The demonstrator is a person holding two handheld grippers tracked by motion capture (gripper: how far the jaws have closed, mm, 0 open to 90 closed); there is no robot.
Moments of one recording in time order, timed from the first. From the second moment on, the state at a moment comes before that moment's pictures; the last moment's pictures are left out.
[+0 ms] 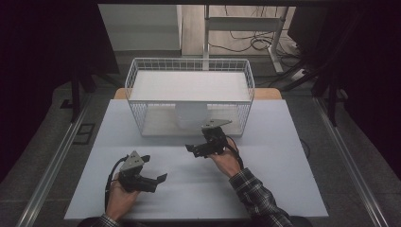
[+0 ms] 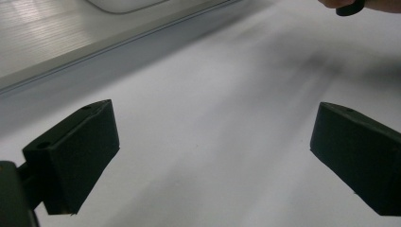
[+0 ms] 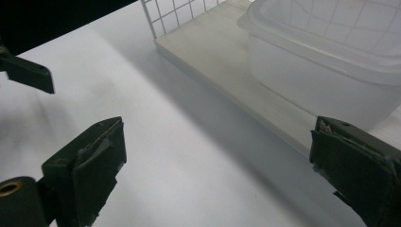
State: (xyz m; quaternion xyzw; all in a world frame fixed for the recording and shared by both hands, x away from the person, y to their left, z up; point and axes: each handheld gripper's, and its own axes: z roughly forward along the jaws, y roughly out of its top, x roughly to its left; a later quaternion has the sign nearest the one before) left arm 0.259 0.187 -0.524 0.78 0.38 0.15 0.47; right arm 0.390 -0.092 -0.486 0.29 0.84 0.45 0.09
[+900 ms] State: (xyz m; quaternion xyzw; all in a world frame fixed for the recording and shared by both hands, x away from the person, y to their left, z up) left arm 0.251 0.195 -0.522 0.78 0.39 0.15 0.47; right arm 0.363 -0.117 -0.485 0.29 0.84 0.44 0.09
